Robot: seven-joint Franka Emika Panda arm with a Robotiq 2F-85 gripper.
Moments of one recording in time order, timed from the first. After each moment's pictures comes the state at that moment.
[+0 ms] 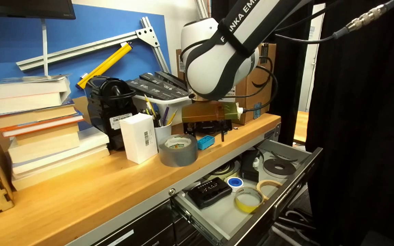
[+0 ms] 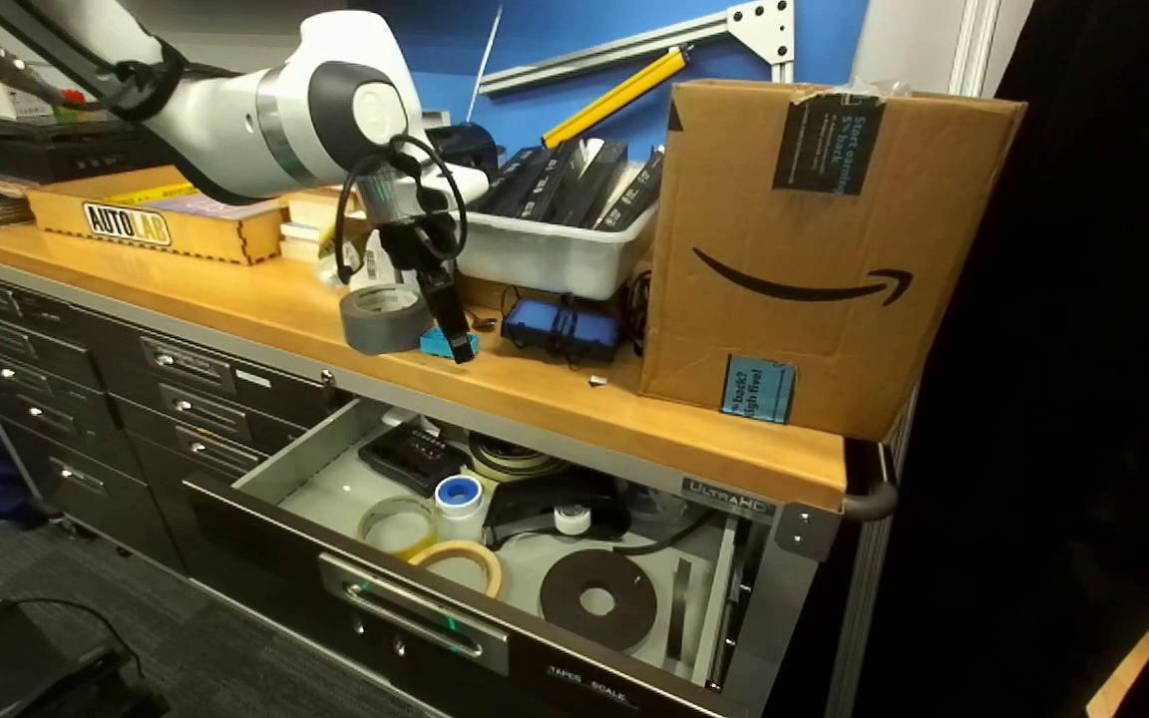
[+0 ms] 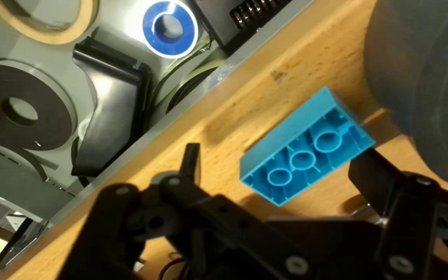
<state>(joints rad) 0.05 0.14 0.06 -2.14 -0.35 2.40 0.96</state>
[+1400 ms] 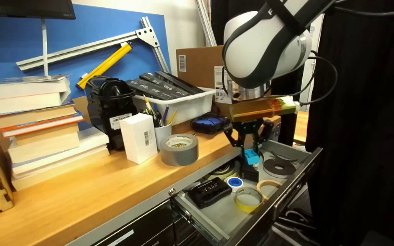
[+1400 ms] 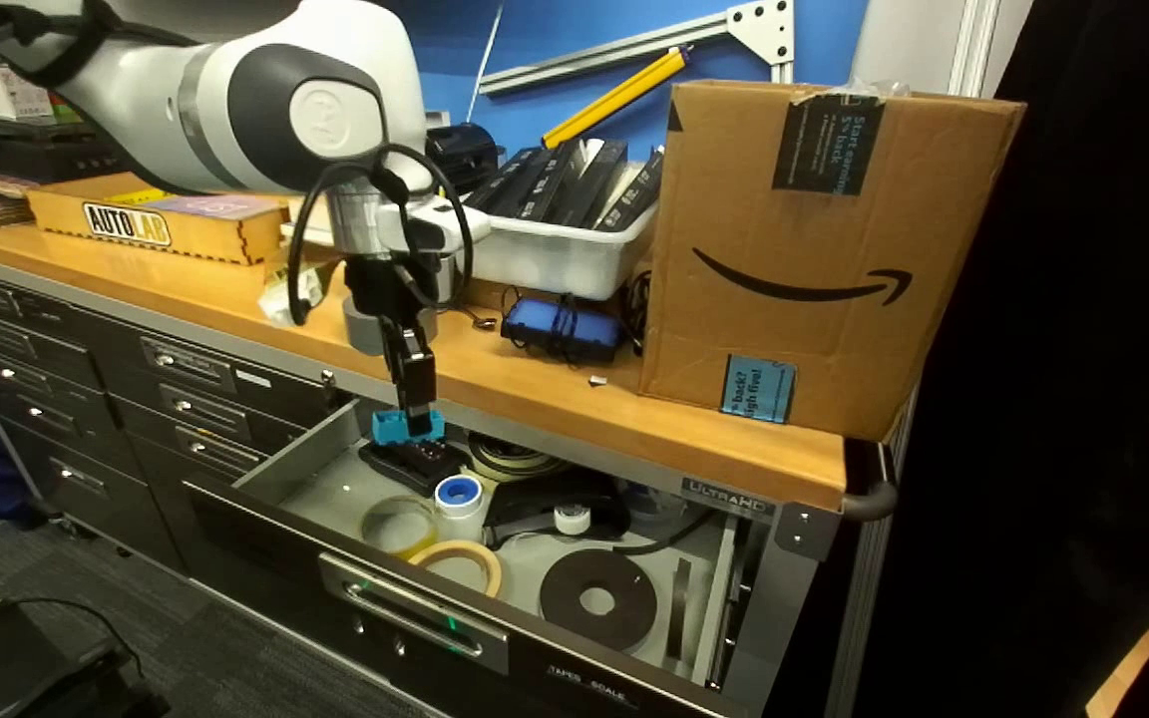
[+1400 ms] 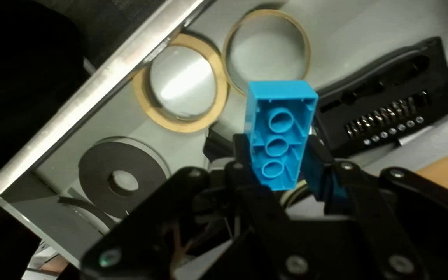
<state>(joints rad) 0.00 -0.09 -0.01 -2.40 -0.17 2.27 0.62</state>
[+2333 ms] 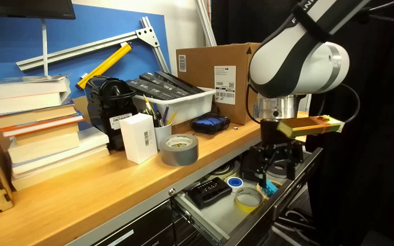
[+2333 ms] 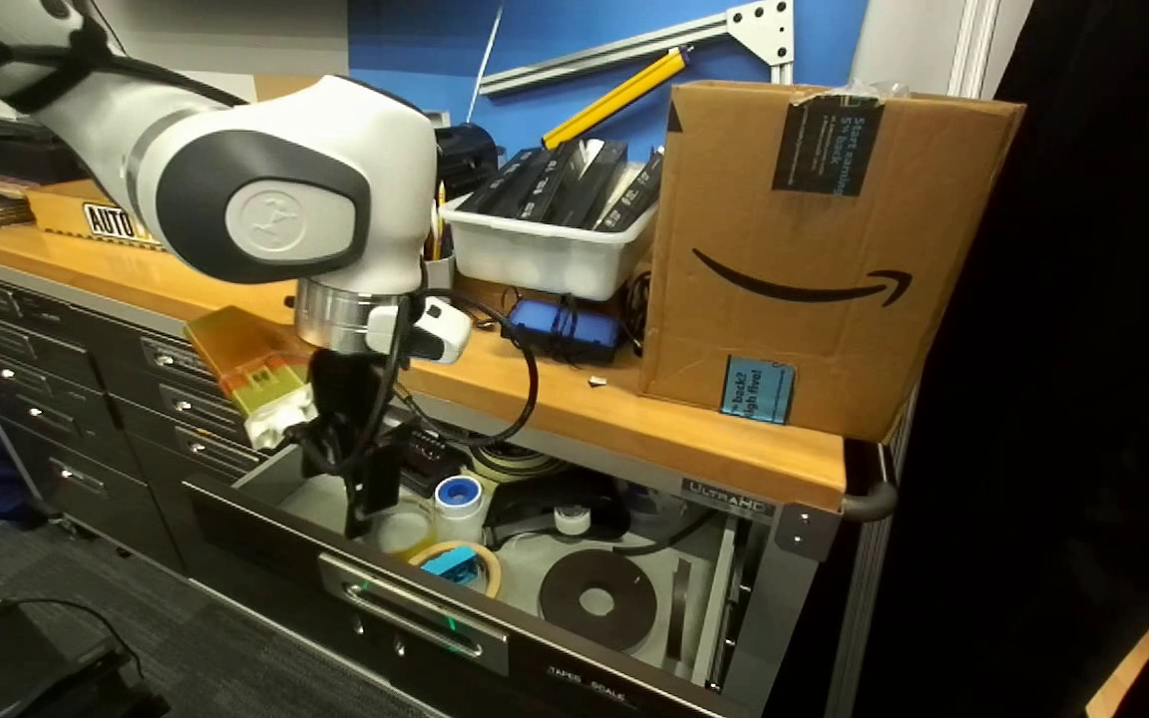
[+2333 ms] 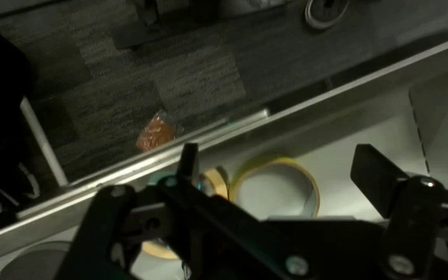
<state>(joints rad) -0.04 -0.16 -0.06 -2.58 0.07 2.20 0.04</state>
